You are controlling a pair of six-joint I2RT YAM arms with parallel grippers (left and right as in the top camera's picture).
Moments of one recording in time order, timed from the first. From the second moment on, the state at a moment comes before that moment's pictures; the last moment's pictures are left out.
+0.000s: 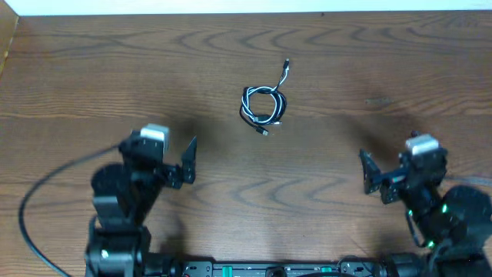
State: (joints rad) left arm 0.00 0.59 0.62 -0.40 0.30 0.06; right arm 0.09 0.46 0.69 -0.55 -0.18 -0.09
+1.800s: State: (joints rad) left arm -0.29 2.12 1.69 -0.75 0.09 -0.18; right arm 0.09 1.17 1.27 -0.96 -0.46 -0.08
